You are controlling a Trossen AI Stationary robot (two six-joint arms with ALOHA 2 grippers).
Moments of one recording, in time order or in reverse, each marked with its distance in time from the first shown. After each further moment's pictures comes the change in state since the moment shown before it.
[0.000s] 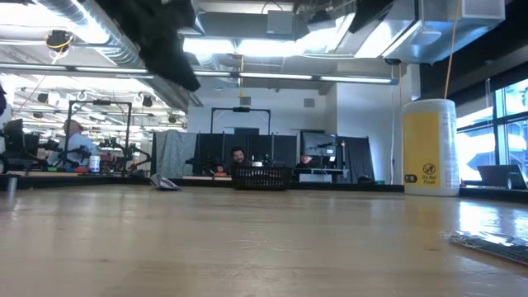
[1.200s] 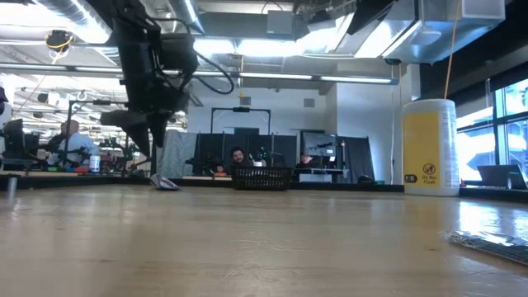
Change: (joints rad) left arm 0.443 0.244 0.007 -0.280 -0.023 0.901; right arm -0.001 0.003 0.000 0.006 0.033 0.010
